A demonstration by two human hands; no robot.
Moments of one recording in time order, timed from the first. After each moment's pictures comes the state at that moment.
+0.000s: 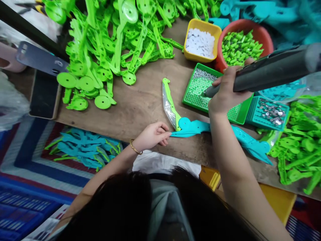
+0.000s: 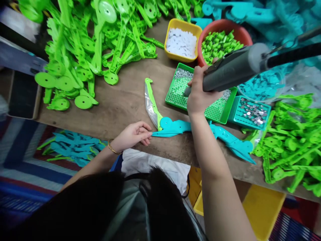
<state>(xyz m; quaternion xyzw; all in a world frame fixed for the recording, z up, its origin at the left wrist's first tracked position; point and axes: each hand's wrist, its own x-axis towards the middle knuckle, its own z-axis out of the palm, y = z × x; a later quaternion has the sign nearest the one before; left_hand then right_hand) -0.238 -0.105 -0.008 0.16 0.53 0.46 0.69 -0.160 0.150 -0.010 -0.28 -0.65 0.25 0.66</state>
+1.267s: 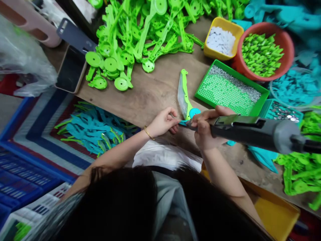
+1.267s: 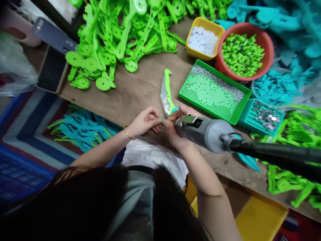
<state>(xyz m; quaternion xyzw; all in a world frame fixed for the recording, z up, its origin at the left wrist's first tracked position) -0.225 -0.107 -0.019 0.20 0.52 0.55 0.62 -0.105 -0.009 0.026 -0.20 -0.72 0.50 0.44</state>
